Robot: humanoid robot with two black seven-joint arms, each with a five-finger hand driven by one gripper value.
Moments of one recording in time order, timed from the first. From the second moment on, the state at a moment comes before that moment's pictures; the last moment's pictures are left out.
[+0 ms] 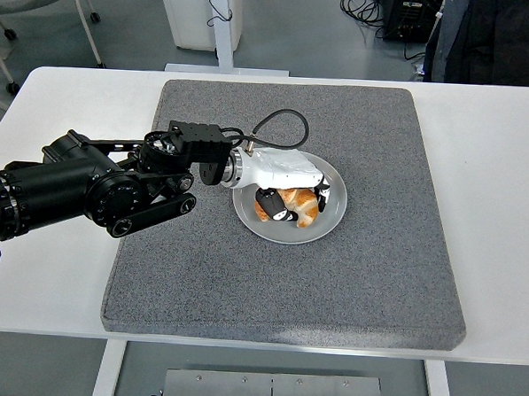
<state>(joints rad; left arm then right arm) -1.23 0.13 0.06 -0.88 1.53 0.00 -0.32 -0.09 0.00 -0.01 0.13 -0.10 -0.04 0.25</state>
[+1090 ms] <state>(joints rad) -1.27 0.20 0.05 -0.93 1.53 0.00 -0.32 -0.09 0.00 -0.01 0.13 -0.10 -0.04 0.25</state>
